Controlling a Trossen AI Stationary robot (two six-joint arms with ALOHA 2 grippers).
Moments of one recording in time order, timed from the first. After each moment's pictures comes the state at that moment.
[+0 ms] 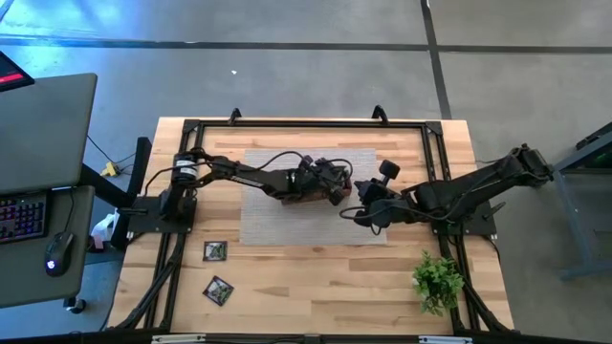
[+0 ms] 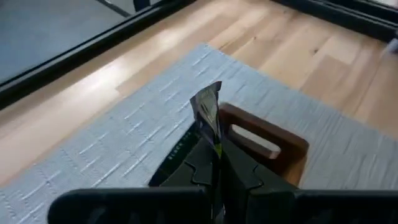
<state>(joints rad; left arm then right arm) 0.06 2.03 1.36 0.06 -0.53 -0.39 0.28 1.26 0.92 -0.52 0.86 0.25</state>
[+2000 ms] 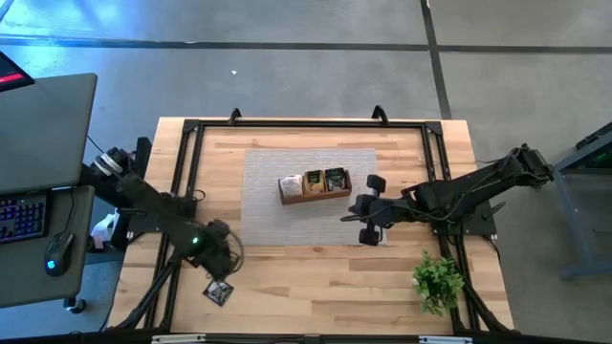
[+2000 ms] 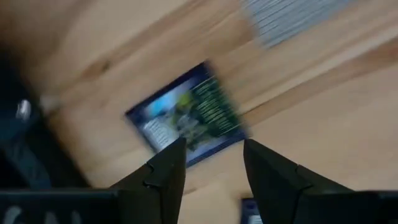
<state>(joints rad) -0.72 1.41 0.87 -1.04 -0.09 -1.78 0.28 1.26 0.92 -0.48 0.41 0.26</state>
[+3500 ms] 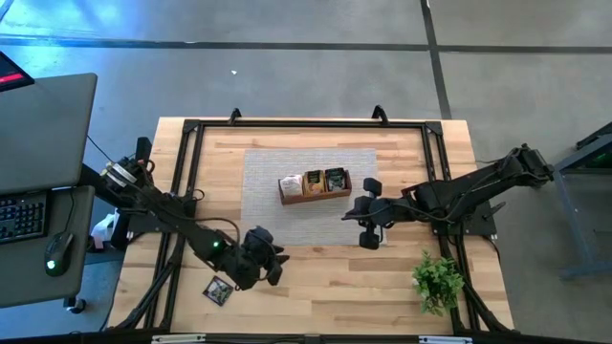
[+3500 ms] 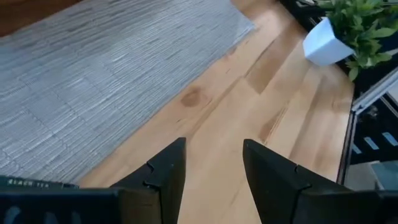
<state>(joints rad) -0.63 1.57 0.92 -0.14 -0.67 -1.25 0.28 1.26 0.92 -0.42 0.33 0.26</state>
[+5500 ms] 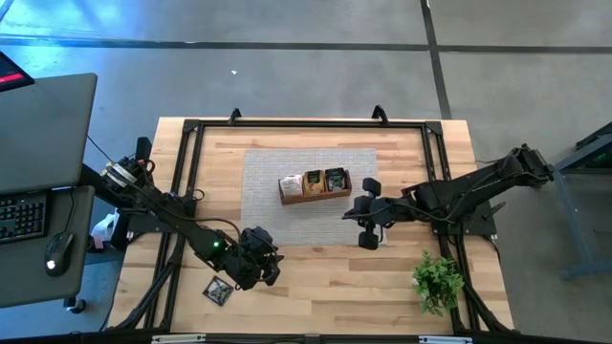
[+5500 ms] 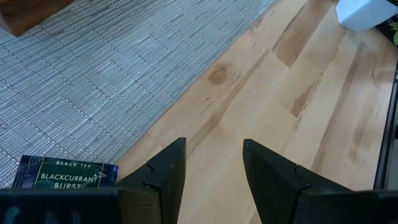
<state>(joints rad) -0.63 1.58 0.92 -0.27 -0.62 -1.24 0.28 1.26 0.92 -0.40 0.32 0.26</state>
